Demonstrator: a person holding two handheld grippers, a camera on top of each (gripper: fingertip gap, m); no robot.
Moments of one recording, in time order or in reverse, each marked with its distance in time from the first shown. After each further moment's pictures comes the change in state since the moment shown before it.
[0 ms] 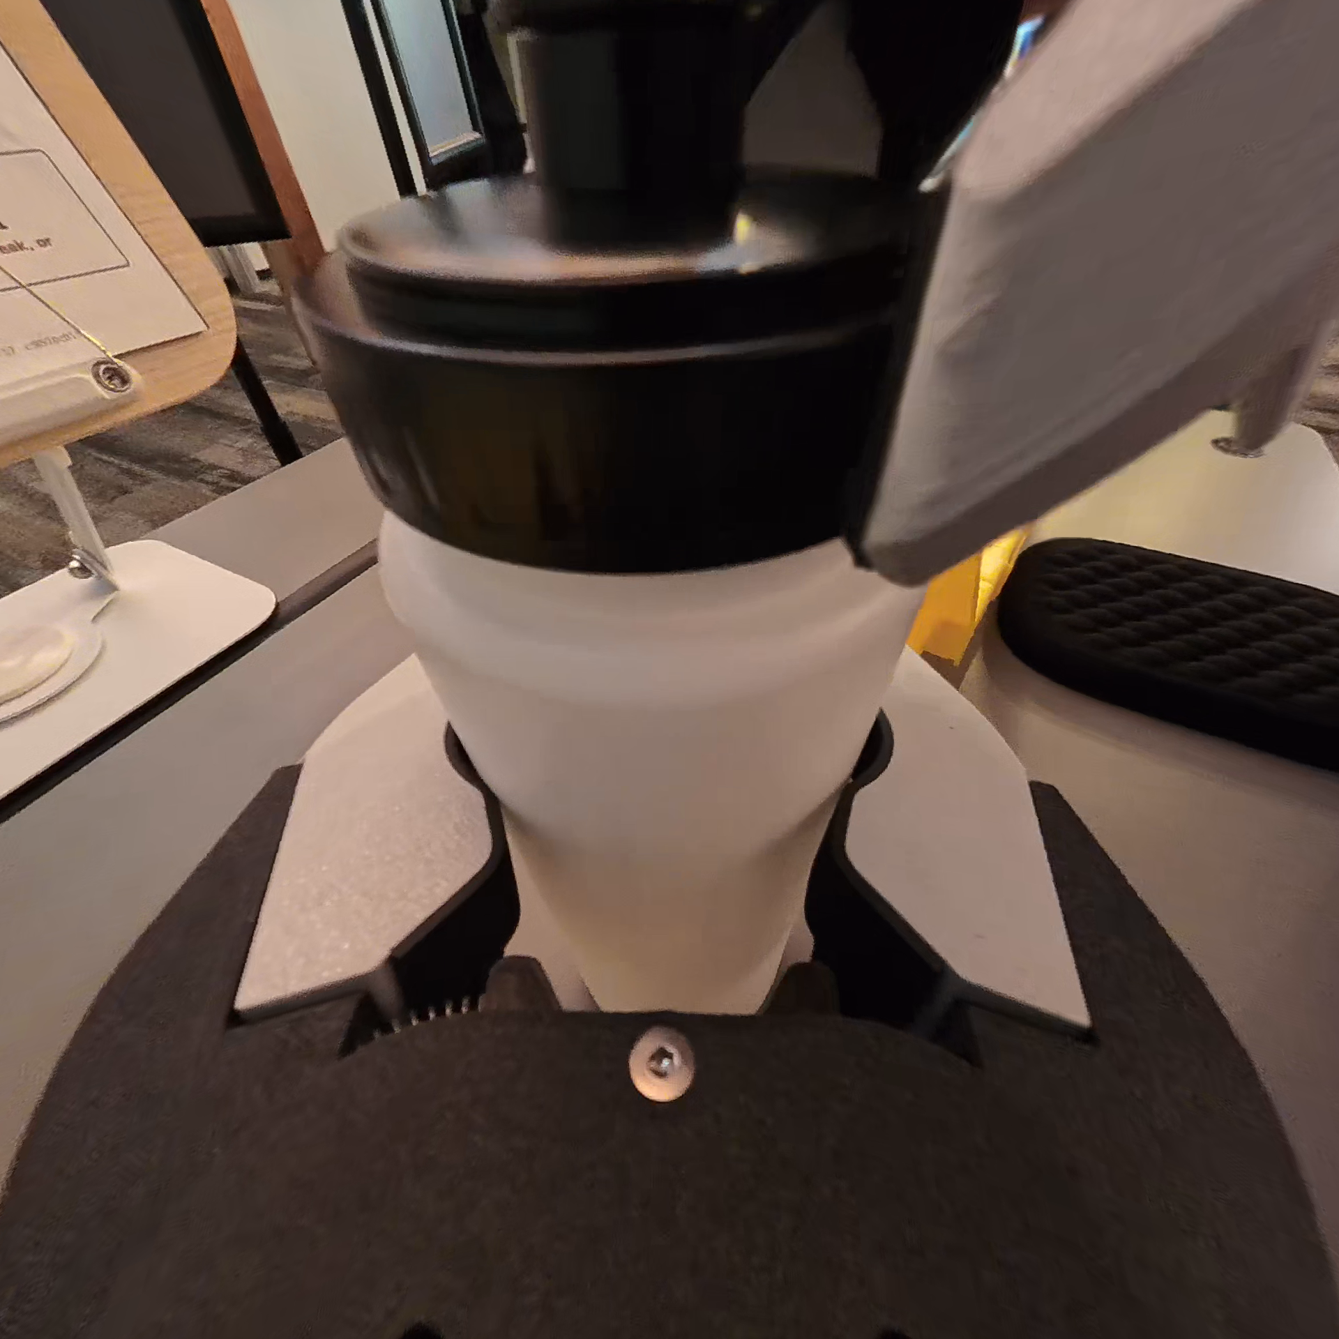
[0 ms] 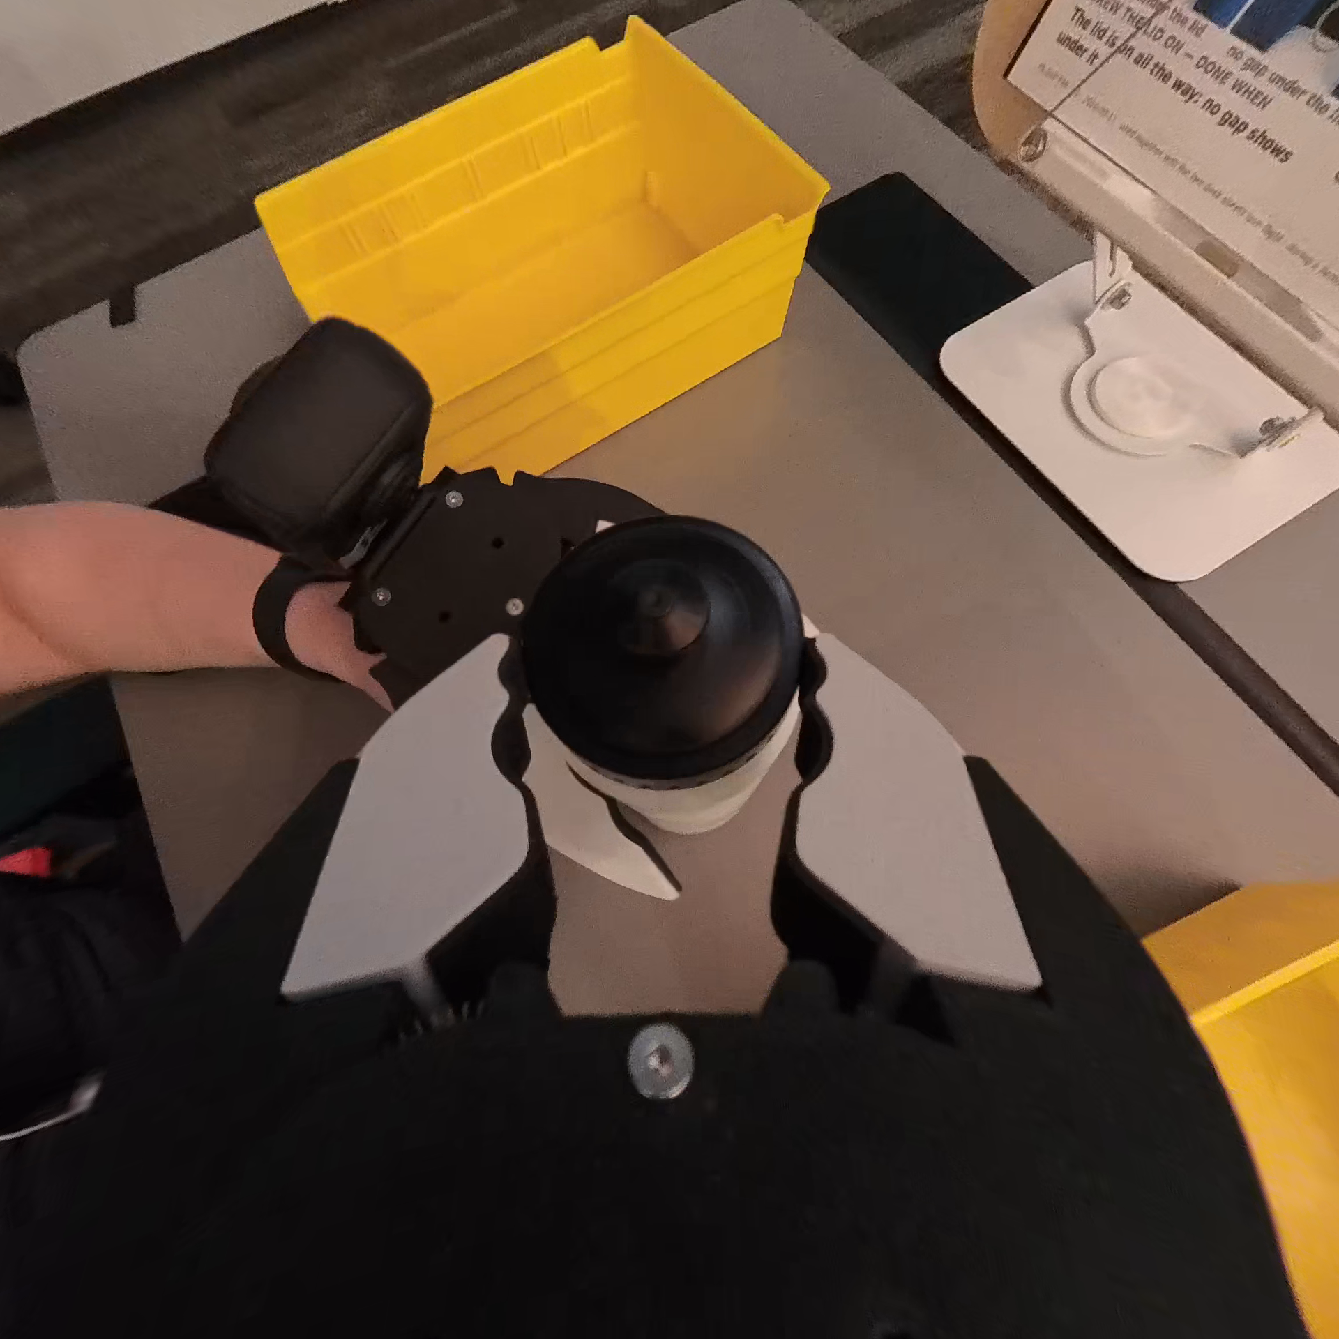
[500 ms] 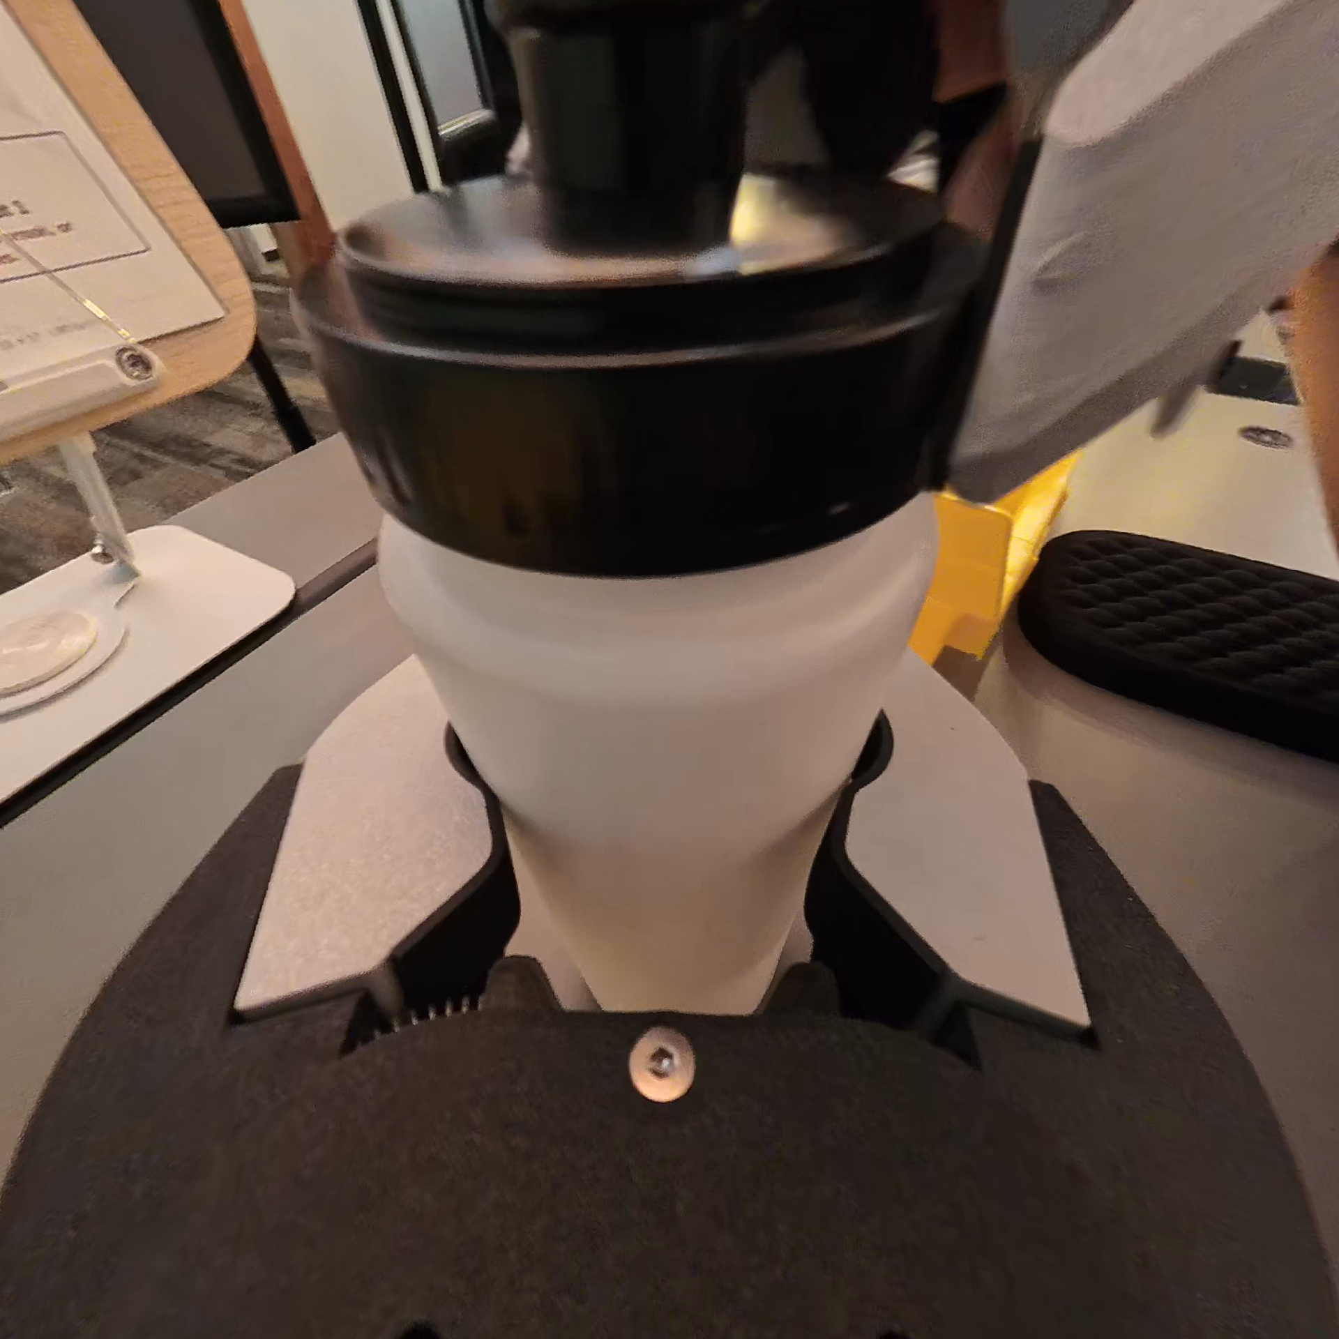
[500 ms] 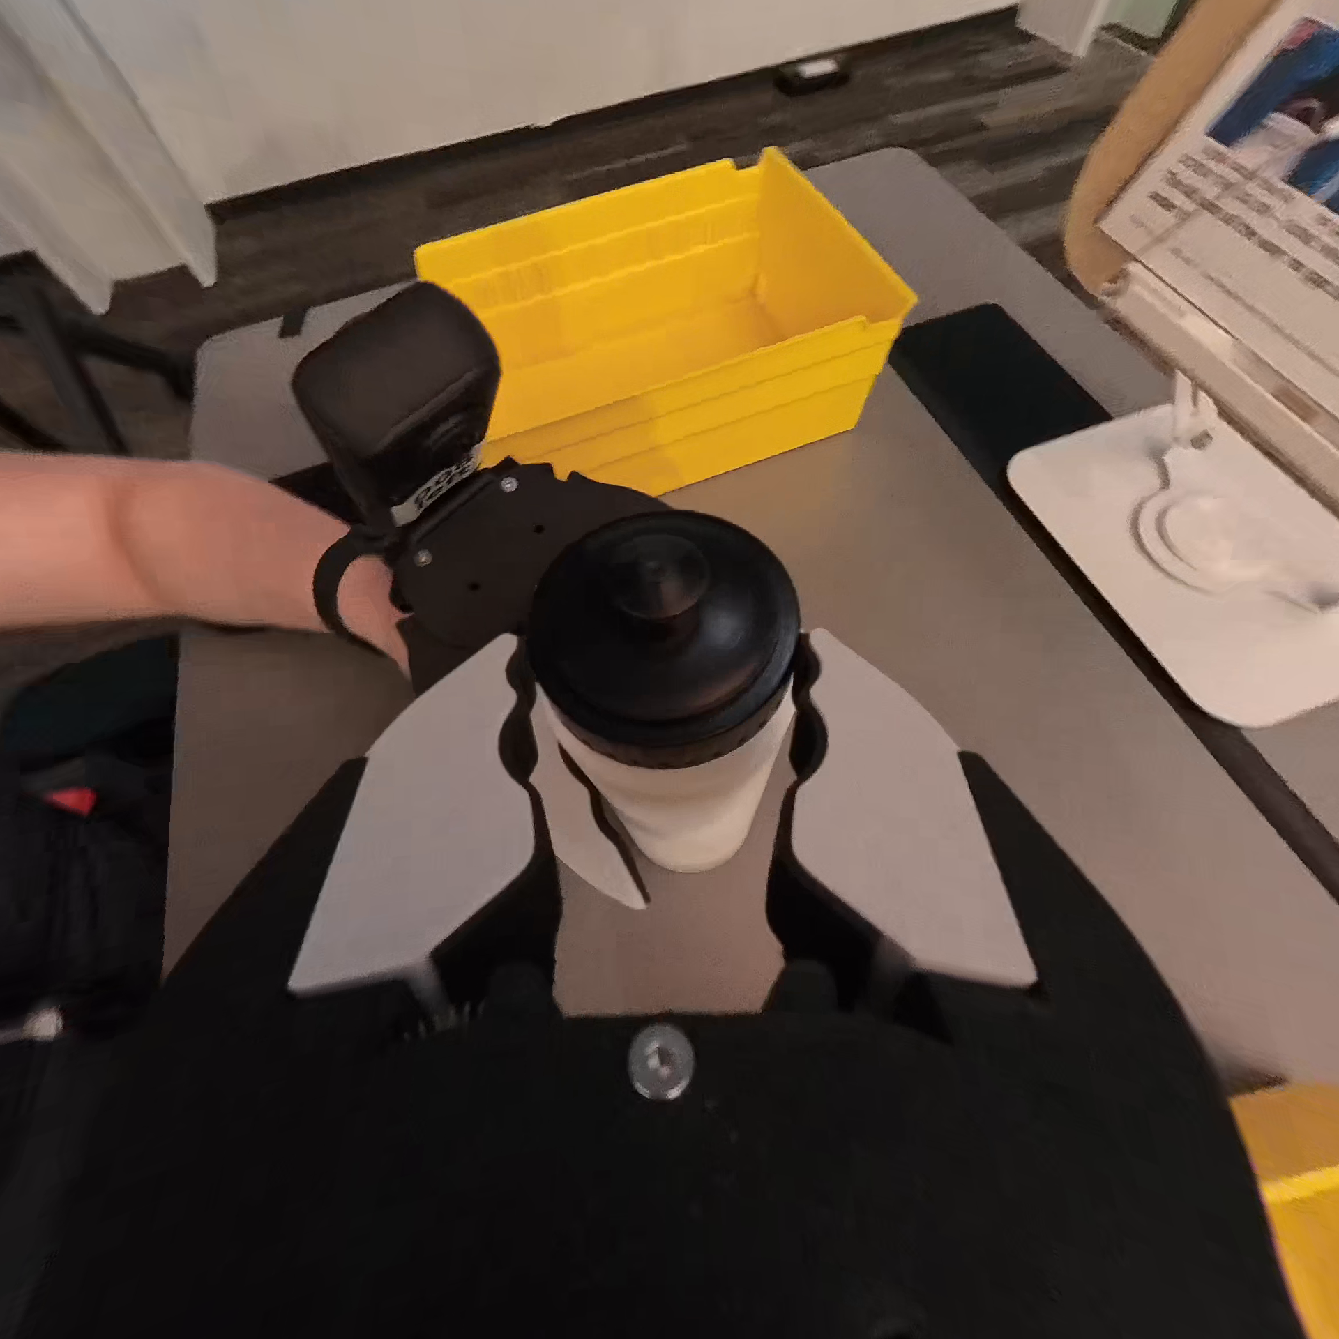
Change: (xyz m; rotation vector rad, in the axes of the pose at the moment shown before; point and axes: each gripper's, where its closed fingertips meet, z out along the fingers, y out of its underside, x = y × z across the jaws) left arm -0.009 0.001 -0.001 -0.025 -0.028 -0.007; right arm 0.003 -0.003 -0.002 0.128 -0.175 -0.109
